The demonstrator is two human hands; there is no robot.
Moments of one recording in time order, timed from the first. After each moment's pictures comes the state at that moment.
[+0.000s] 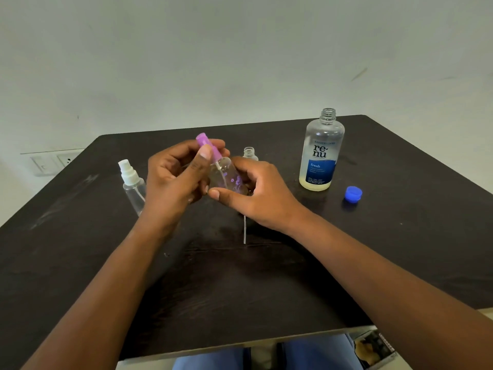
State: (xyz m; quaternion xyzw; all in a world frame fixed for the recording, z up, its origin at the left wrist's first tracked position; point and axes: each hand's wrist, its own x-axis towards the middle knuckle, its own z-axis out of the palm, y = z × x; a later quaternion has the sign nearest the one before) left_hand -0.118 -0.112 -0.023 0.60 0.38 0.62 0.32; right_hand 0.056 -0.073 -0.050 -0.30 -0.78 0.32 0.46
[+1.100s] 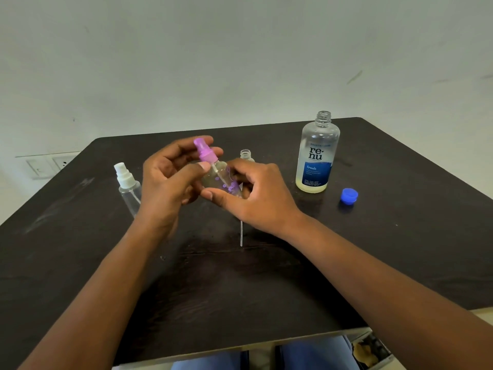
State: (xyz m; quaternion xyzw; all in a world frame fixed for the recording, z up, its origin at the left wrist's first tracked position) left_hand -0.120 -0.108 -0.026 0.56 0.38 0.63 0.37; right_hand 0.058 -0.079 -0.048 -0.35 -0.78 0.19 0.48
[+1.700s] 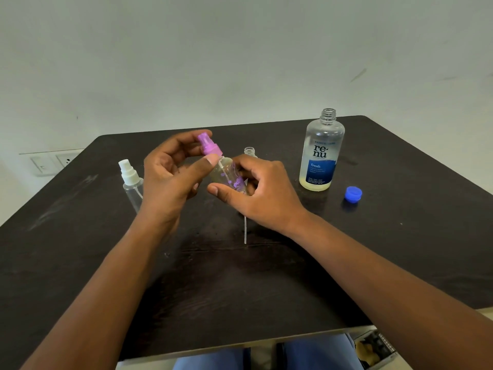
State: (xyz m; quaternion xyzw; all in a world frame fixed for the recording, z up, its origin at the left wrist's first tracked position) left_hand -0.121 -0.106 -0.026 0.55 0.38 0.65 0.35; right_hand 0.059 -0.078 -0.047 -0.35 -0.78 0.17 0.49
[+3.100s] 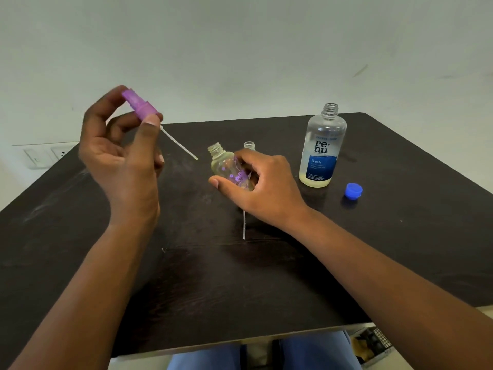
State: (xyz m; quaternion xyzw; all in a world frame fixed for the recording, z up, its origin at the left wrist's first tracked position) left_hand -0.135 -0.111 -0.009 0.45 0.36 0.80 0.16; right_hand 0.059 -0.076 -0.050 -0.39 -0.78 0.10 0.48
